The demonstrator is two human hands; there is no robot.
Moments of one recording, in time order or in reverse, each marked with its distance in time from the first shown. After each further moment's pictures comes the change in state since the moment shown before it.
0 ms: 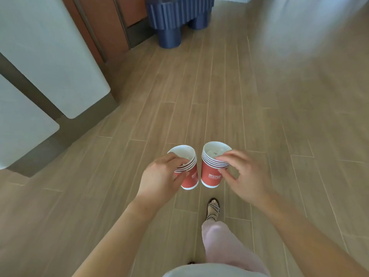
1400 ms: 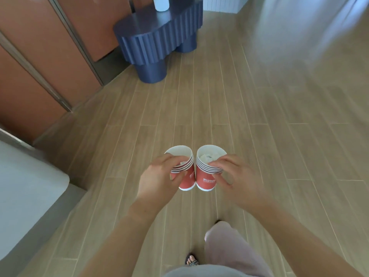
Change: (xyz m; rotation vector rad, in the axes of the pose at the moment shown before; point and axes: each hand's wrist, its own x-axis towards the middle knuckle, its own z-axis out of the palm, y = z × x) left_hand 0.920 -0.251 0.064 -0.141 -0.010 -0.009; right_hand 0.851 0.355 0.099 -0.045 0.052 0.073
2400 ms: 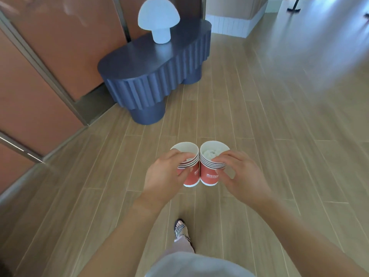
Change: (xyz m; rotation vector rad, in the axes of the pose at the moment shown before) left_hand 0.688 -0.126 0.057 0.003 0.009 0.002; right_hand 0.646 0.271 0.063 -0.054 -0.001 -0.003
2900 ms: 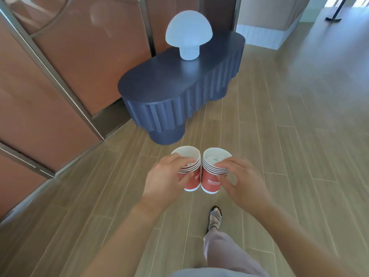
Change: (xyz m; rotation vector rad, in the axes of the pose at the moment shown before) left_hand 0.260 -0.138 -0.052 0.064 0.050 -0.057; right_hand 0.295 0.028 0.107 0.050 -0.040 -0.010
